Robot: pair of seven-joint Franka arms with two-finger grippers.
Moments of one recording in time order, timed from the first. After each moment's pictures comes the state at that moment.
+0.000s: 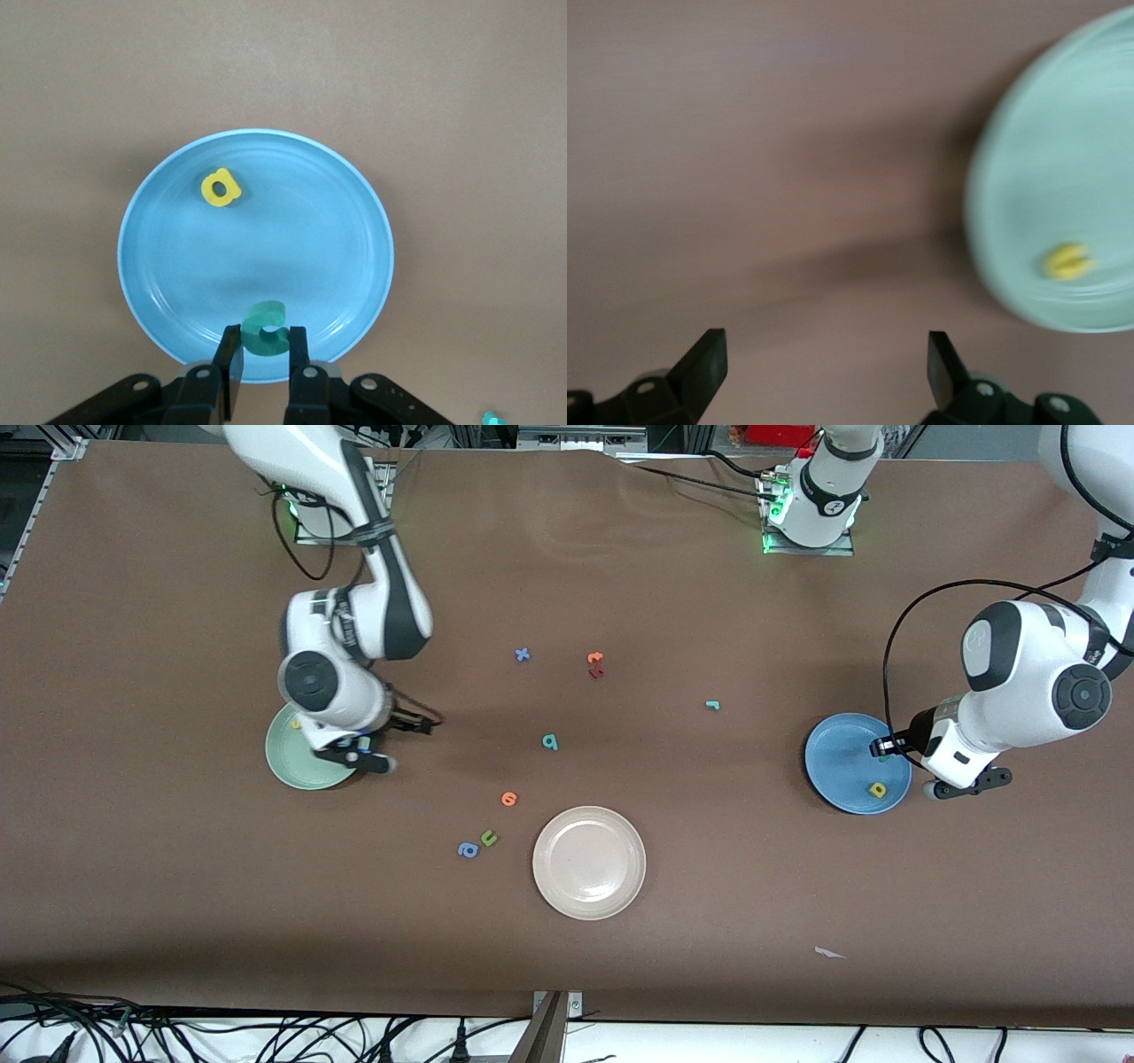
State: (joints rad) left arm 0.53 0.38 -0.49 -1.97 0.10 2.14 -0.25; right arm 0.94 0.52 -0.54 -1.86 0.38 2.14 0.44
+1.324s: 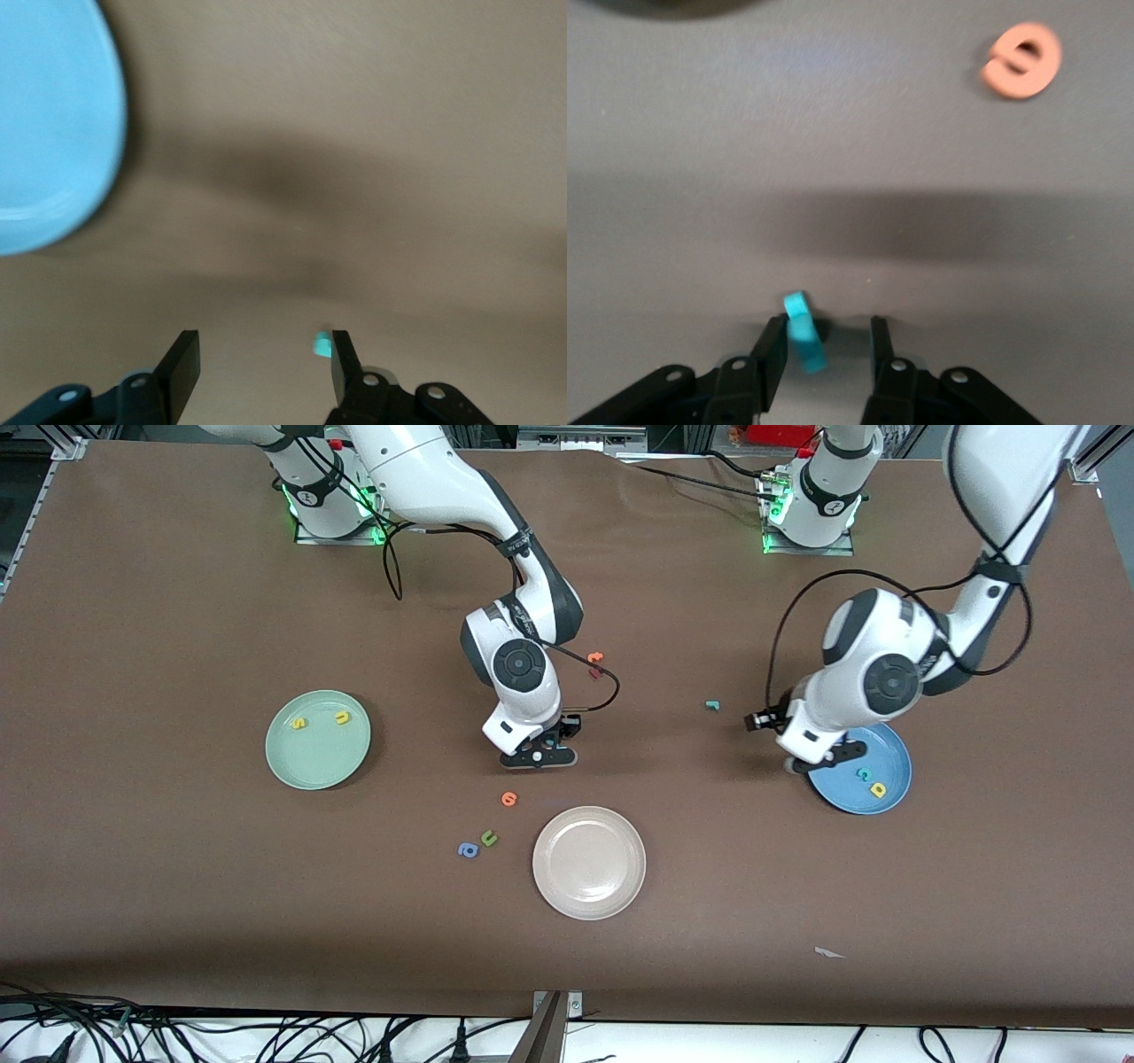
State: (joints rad) left arm 0.30 0.41 -0.62 -2.08 0.10 2.23 -0.68; right arm 0.97 0.86 -0.29 -1.47 0.38 2.28 0.47
